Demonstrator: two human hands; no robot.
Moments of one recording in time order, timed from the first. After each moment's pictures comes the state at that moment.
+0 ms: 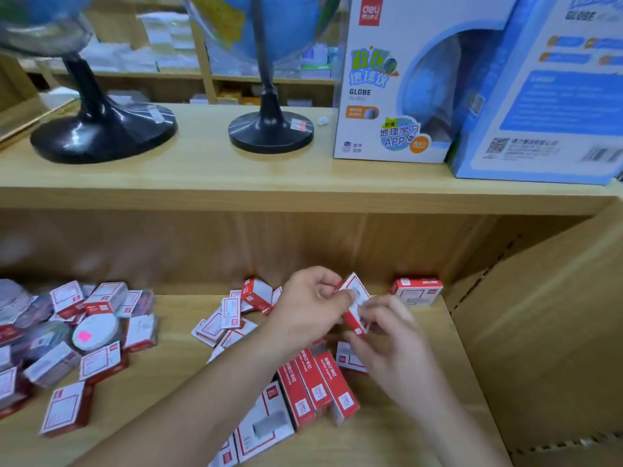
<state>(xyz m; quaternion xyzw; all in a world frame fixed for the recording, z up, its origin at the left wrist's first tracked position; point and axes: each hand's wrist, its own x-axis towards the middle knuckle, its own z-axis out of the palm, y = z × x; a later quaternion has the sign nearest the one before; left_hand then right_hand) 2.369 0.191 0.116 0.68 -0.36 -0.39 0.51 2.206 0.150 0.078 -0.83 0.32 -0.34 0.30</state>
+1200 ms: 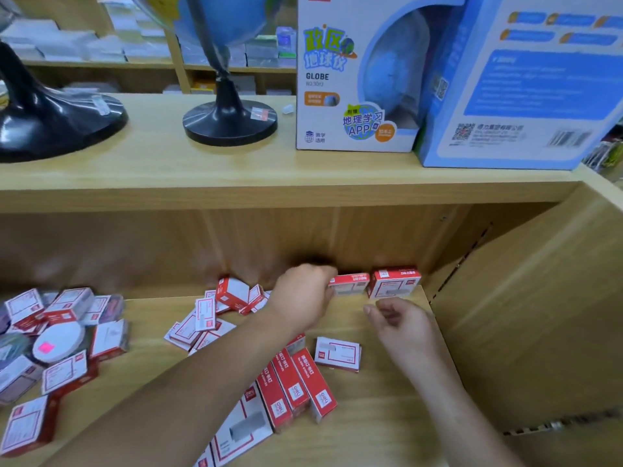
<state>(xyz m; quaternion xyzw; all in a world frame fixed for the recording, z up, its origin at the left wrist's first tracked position) 2.378 0.138 0.076 0.74 -0.65 -0.06 0.18 2.183 0.096 0.042 -0.70 0.58 -0.26 0.34</state>
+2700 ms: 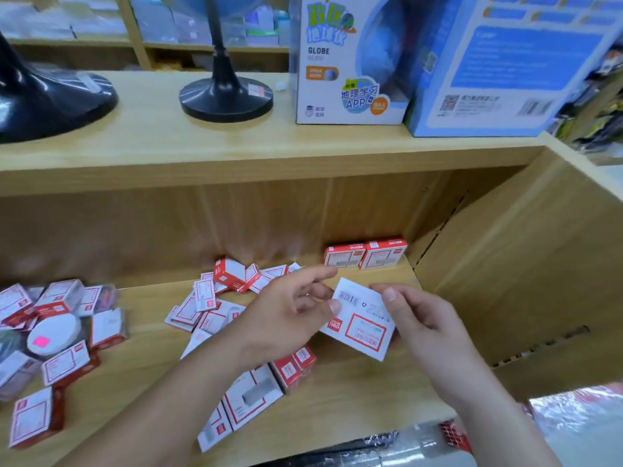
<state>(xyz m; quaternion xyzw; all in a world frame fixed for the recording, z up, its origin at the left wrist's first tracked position) 2.367 0.245 0.130 0.60 -0.50 -0.47 0.42 2.160 0.193 0.136 -0.61 0.47 -0.32 0.56</state>
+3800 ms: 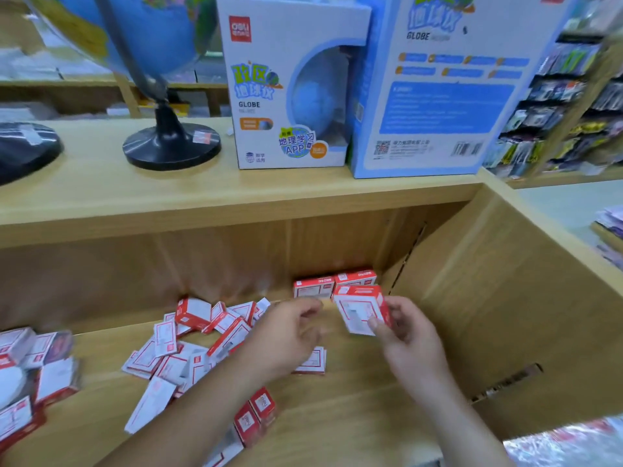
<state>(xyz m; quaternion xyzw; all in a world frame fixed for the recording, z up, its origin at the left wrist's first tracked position) 2.336 0.177 0.085 0.69 -0.56 -0.32 0.32 2.130 0.134 0.093 -0.62 0.53 -0.39 0.43</state>
